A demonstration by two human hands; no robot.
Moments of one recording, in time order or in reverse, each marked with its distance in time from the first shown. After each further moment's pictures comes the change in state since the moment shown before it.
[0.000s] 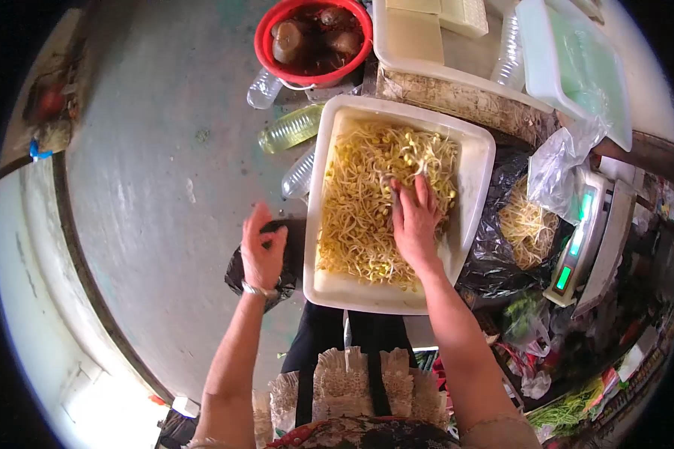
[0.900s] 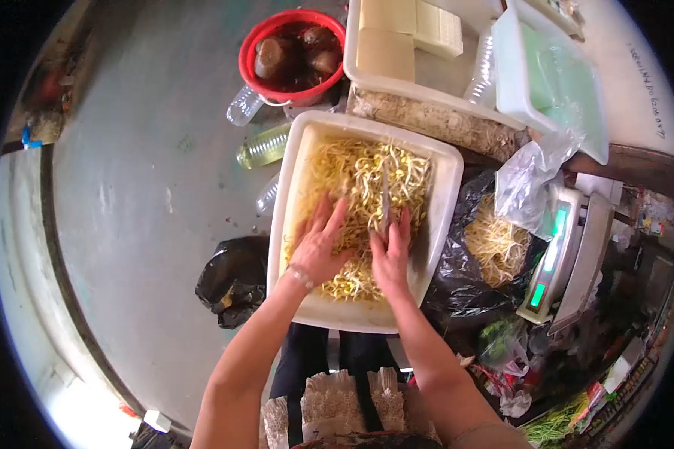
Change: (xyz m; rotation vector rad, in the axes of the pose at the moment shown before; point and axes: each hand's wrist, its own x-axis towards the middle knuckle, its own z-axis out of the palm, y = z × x) left_hand 0.000 0.053 0.123 0.424 -0.556 0.208; right_hand -0.029 0.025 -0.001 0.407 0.019 0.216
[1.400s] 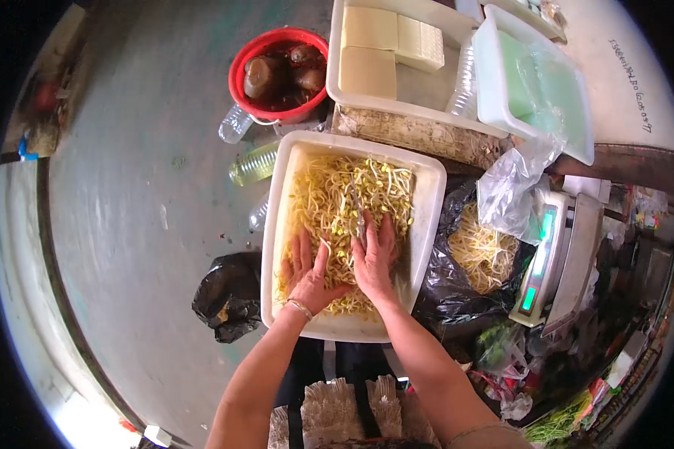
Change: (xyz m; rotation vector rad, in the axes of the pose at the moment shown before) left_hand -0.032 0.006 0.029 0.165 -0.014 -0.202; right_hand 0.012 0.002 0.011 -0.213 -0.010 -0.078
